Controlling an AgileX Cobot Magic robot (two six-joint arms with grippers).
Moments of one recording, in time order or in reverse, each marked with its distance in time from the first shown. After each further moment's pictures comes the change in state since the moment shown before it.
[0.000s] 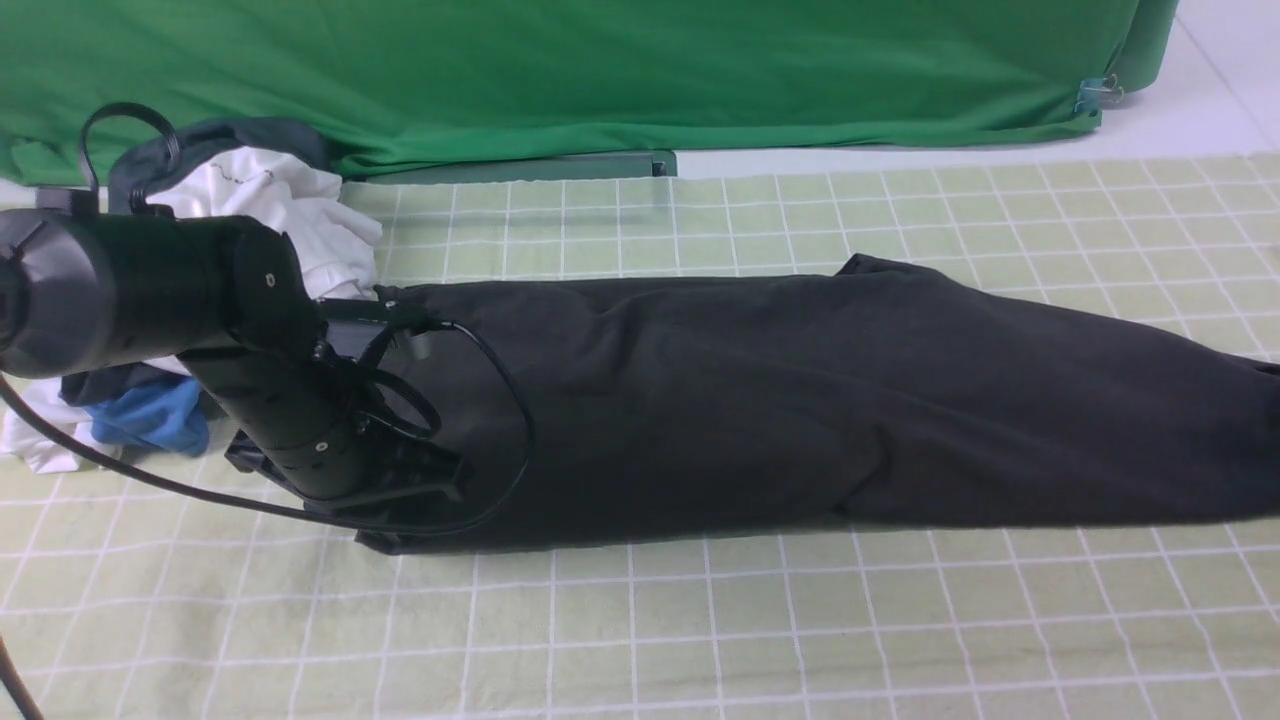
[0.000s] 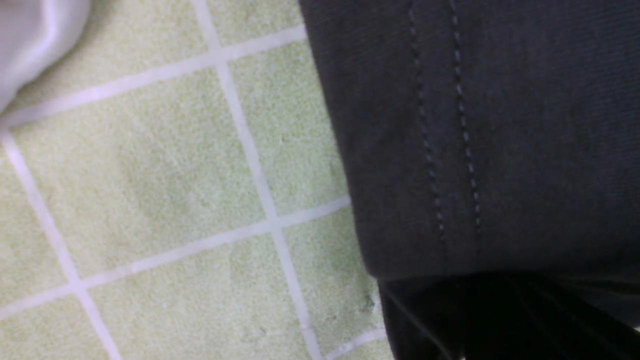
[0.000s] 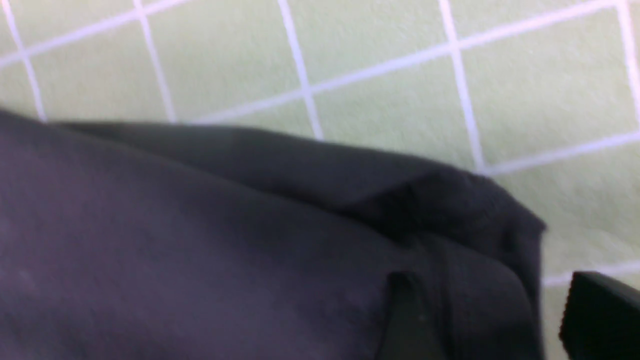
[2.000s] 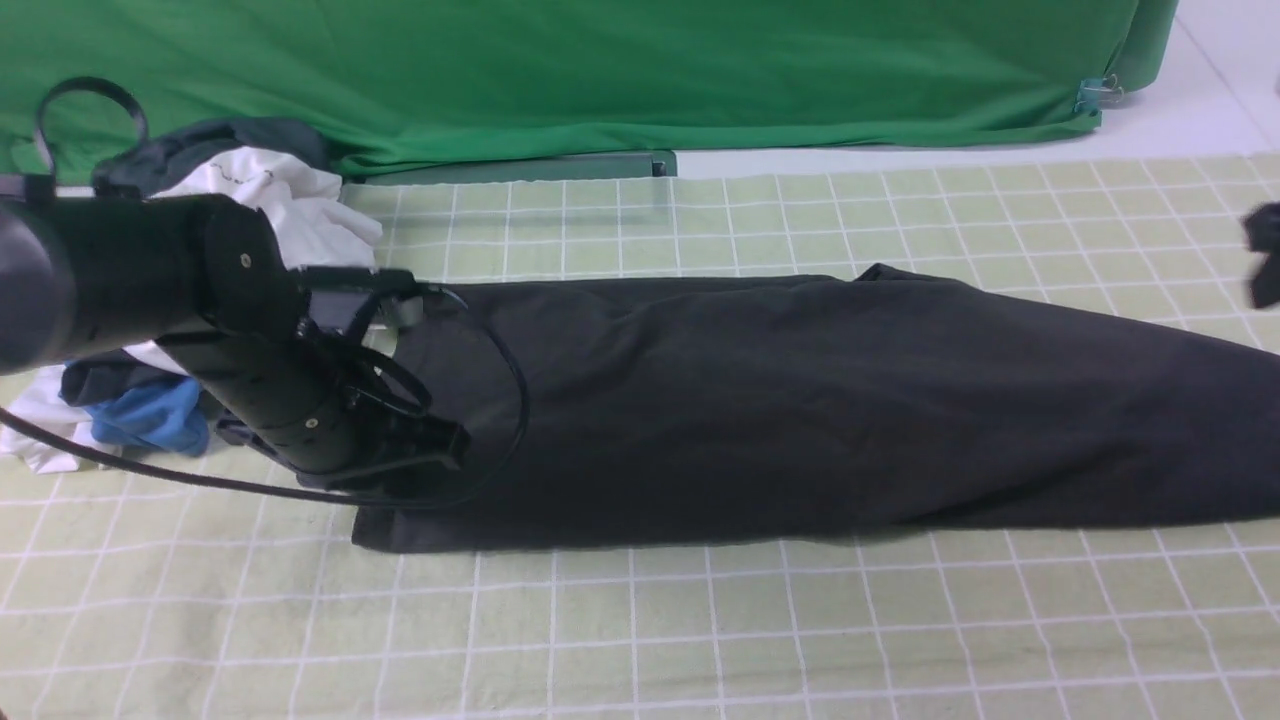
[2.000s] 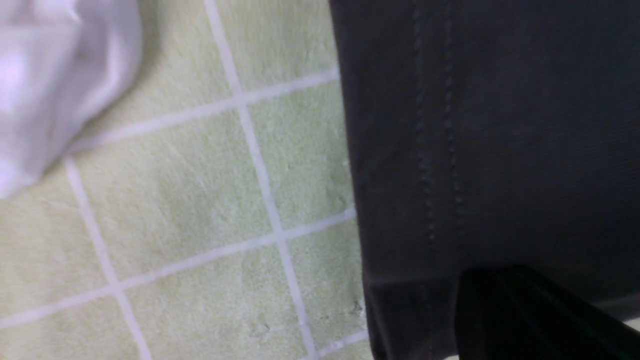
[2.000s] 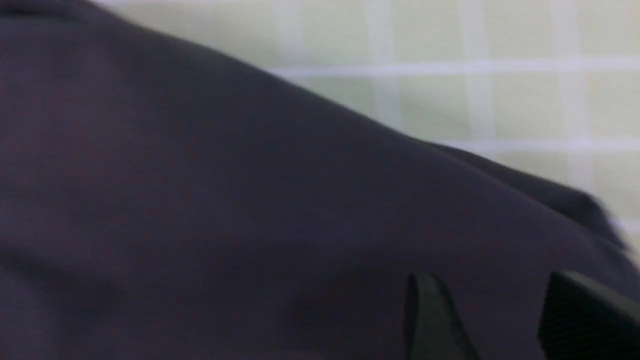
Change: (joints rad) right arm 0.245 -0.245 0.002 -0.054 0.030 -0.018; left arm 0.000 -0.087 0.000 -0.015 -0.032 -0.016
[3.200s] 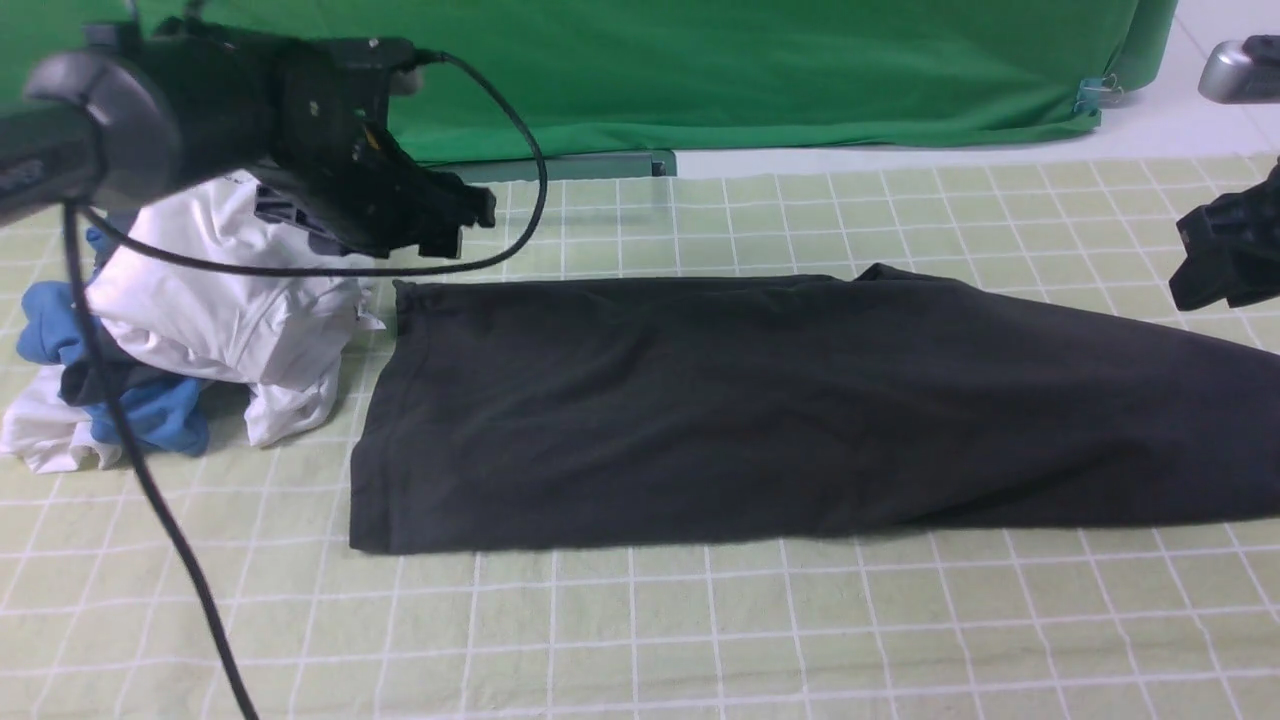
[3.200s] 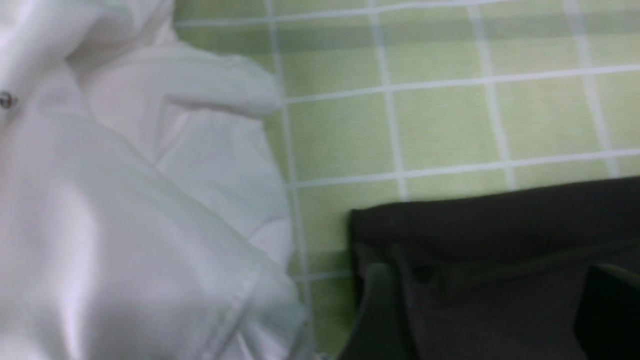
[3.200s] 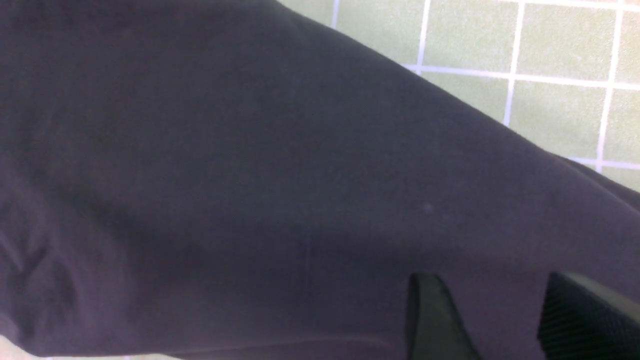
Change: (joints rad) right arm 0.028 0.000 0.000 0.037 0.045 -0.052; left arm 0.001 0.279 -0.465 0.324 -0.155 -0.375
